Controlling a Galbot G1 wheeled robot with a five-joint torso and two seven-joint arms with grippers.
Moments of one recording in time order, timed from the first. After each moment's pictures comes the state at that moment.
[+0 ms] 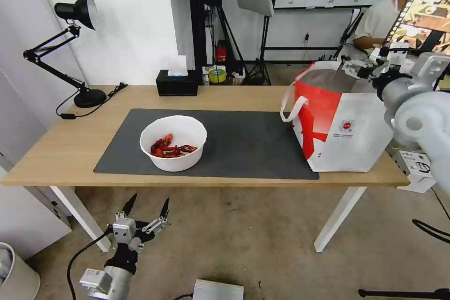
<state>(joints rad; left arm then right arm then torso) 1.77 -1.42 -0.65 -2.11 -0.23 -0.18 0.20 -0.60 0.59 0.22 1.89 1.06 -0.20 0.39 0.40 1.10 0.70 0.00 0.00</state>
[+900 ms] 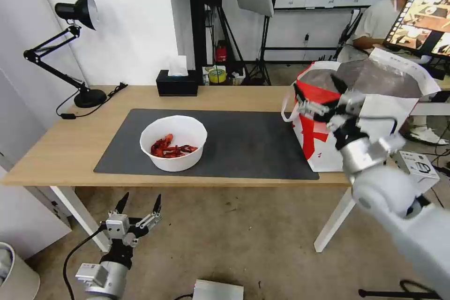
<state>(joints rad) 1.73 -1.42 -0.66 -2.09 -0.27 -0.14 0.12 -1.13 0.76 0.30 2.08 0.60 0.16 0.20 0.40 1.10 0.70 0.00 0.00</state>
